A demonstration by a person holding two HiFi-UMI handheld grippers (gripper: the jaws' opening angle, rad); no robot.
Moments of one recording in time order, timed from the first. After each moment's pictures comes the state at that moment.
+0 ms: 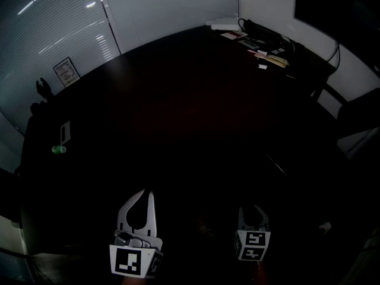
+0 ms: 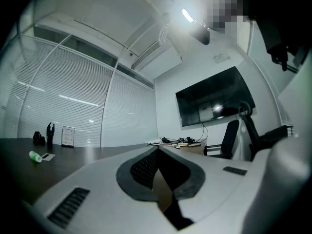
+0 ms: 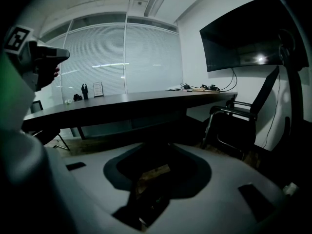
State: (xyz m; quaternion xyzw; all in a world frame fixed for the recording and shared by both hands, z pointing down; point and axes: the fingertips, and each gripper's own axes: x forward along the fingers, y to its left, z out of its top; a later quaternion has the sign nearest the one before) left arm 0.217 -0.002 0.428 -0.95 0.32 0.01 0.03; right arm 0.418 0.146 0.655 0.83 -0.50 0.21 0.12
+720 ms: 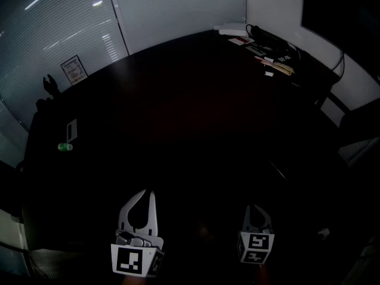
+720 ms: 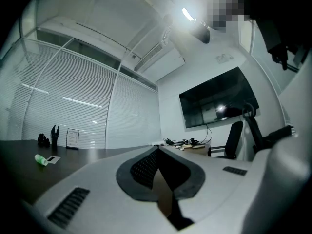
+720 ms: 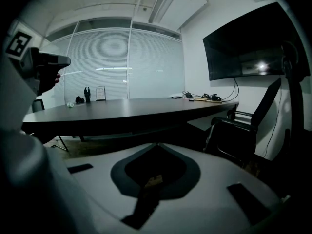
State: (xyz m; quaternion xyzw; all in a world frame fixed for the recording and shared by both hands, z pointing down) left arm 0.202 -0.009 0.412 -0.94 0.33 0.01 0.03; right arm 0.416 0.135 0.607 0.83 -0.51 0.17 0.11
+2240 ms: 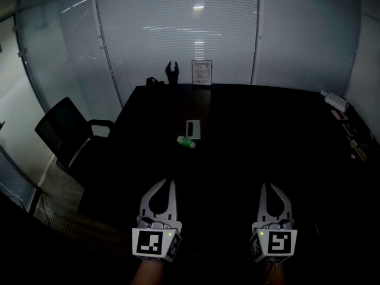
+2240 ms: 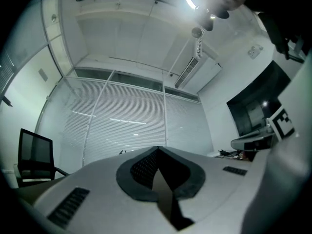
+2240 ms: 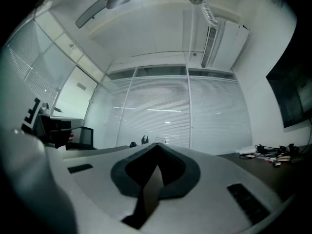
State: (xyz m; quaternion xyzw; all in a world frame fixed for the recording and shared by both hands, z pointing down) left arm -0.200 -0.132 0.283 -0.81 0.57 0.09 0.05; right arm 0.036 -0.103 0.294 0.67 -0.74 -0.08 0.01
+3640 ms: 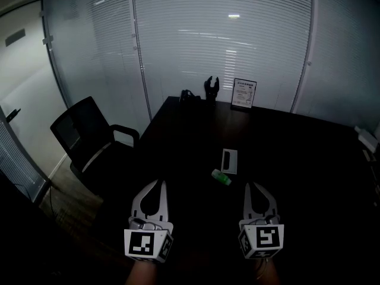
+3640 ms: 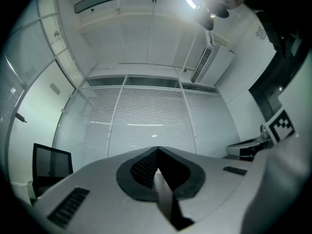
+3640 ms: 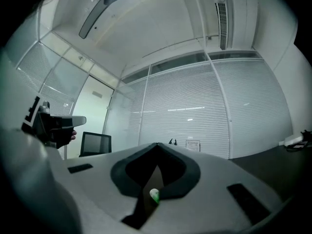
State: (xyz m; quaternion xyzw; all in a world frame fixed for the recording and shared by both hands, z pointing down) left arm -0.352 -0.289 0.265 -0.75 0.65 0.10 0.08; right arm -0.132 -0.327 0.297 0.56 -0.83 -0.07 -0.01
